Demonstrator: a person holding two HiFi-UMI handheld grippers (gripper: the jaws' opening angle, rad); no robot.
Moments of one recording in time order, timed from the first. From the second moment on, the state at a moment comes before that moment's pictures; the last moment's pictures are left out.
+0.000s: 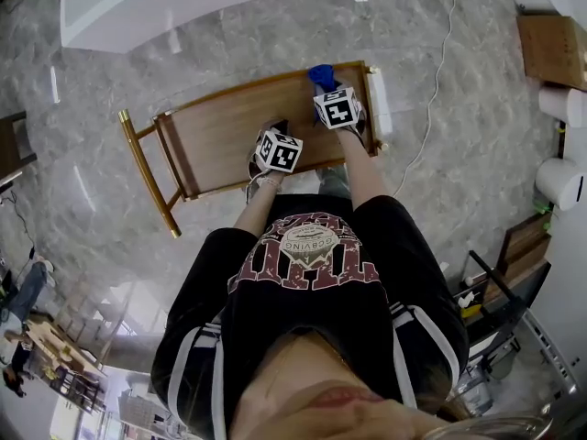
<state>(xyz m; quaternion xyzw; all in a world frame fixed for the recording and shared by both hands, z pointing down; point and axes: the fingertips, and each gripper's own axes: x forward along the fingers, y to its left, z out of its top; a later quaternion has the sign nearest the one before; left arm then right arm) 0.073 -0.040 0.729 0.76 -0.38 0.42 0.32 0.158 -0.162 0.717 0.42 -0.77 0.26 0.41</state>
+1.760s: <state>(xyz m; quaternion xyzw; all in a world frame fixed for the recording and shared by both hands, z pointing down) 0.073 -0.037 0.727 0.77 -0.37 0.41 0.33 0.267 -0.123 0.715 0.50 -0.71 0.29 0.40</state>
